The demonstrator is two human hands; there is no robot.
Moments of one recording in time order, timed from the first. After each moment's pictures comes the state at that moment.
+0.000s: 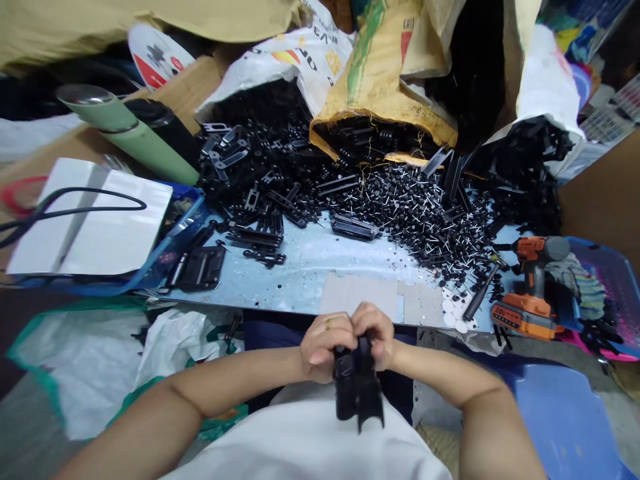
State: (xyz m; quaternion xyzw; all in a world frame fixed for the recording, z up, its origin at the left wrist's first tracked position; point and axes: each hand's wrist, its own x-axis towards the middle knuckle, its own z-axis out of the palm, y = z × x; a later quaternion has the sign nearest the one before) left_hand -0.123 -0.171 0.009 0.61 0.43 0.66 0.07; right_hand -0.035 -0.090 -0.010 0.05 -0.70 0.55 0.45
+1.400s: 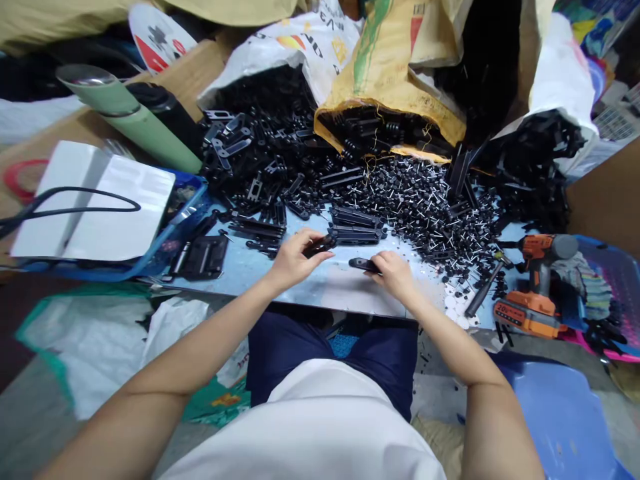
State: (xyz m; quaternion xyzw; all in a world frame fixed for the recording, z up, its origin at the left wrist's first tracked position) left_hand -0.240 -0.139 -0.028 0.52 0.71 0.47 0.06; right_hand -0.050 0.005 -0.046 -0.16 -0.96 0.21 0.13
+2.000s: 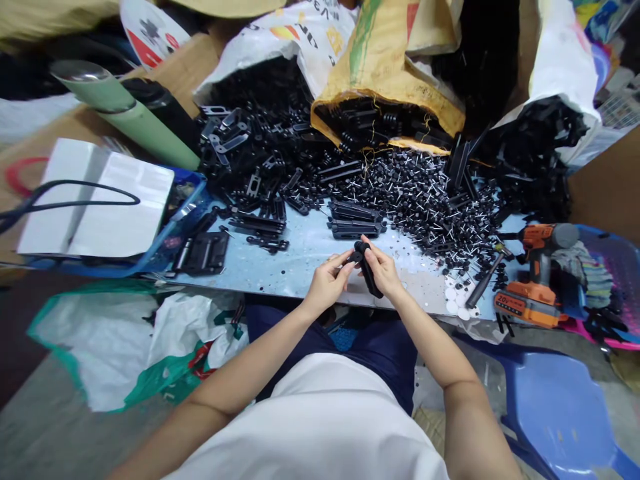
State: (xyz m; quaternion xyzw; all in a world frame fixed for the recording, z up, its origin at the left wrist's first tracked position) left_hand -0.165 -0.138 -0.053 0.42 0.69 0.56 0.21; right_hand -0.065 -0.024 -0.050 -0.25 -0.72 0.62 0.20
